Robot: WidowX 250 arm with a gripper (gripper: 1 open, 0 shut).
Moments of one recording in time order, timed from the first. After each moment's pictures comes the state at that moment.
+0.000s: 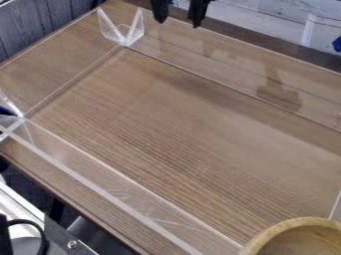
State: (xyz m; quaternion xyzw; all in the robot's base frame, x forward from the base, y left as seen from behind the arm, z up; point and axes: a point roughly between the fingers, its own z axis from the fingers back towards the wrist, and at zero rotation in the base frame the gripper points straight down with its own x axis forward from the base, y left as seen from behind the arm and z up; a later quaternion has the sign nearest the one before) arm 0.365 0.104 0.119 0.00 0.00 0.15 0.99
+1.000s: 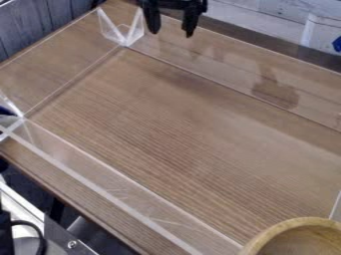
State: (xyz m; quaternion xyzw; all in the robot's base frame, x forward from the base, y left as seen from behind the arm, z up) arm 0.368 0.121 0.101 0.00 0.01 0.19 0.98
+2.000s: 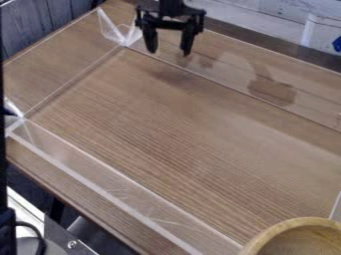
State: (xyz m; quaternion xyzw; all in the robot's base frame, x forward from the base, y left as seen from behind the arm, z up) arm 0.365 0.124 0.054 0.00 0.05 0.23 0.97
